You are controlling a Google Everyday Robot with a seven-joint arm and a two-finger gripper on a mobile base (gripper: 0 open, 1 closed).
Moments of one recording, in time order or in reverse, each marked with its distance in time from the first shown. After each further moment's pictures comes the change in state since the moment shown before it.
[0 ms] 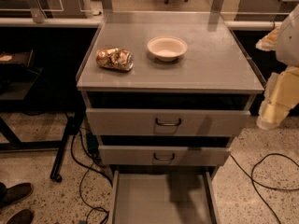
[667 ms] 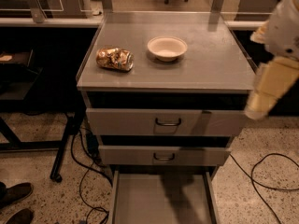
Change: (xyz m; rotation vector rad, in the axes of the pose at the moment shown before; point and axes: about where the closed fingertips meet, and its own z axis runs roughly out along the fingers) arm -0.019 -0.013 -0.001 0.023 0.023 0.015
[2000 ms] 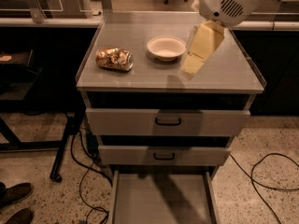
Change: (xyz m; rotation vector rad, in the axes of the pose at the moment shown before) arm -0.136 -0.040 0.002 0.032 -0.272 -0.066
